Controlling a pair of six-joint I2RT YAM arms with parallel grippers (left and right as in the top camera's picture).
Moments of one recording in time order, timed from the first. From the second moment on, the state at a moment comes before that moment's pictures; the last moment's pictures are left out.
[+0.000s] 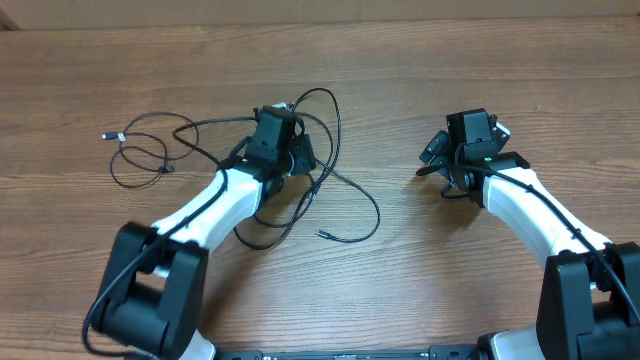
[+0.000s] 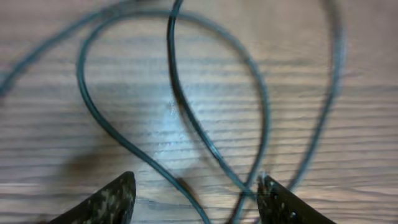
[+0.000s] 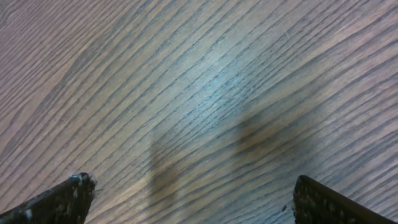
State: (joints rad) left arm -0.38 1.75 1.02 -0.17 -0.01 -0.56; right arm 0.16 1.63 0.96 -0.44 0.21 0.80
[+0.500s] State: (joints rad) left arm -0.38 1.75 1.03 -0.19 -0.07 -0.54; right arm 0.16 1.63 0.96 -0.44 0.21 0.80
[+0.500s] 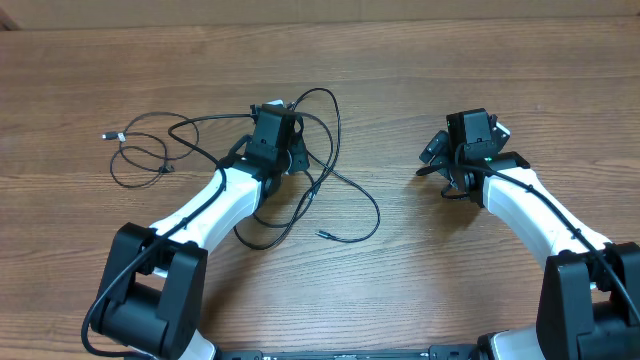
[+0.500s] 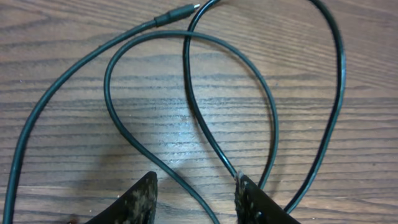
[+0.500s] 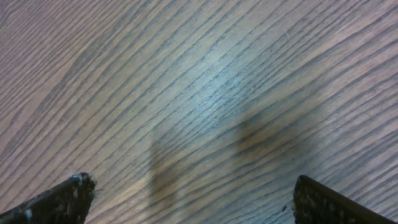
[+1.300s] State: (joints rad) left arm -0.38 1.83 1.03 -0.11 -0.05 -0.58; right arm 0.16 1.63 0.96 -0.44 0.21 0.80
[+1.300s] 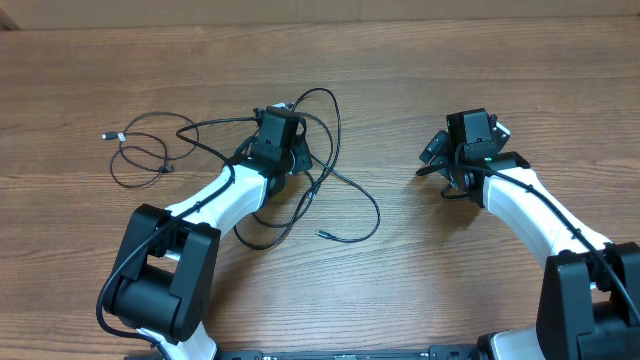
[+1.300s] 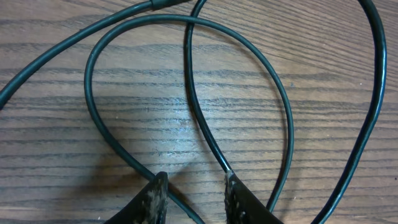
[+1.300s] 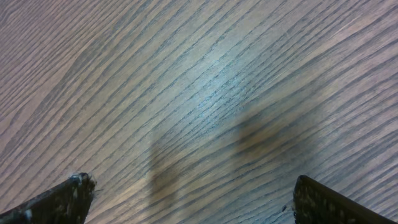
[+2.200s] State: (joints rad) left arm -0.44 1.96 1.03 0.06 -0.06 -0.60; right arm 0.16 1.63 0.96 -0.44 0.21 0.80
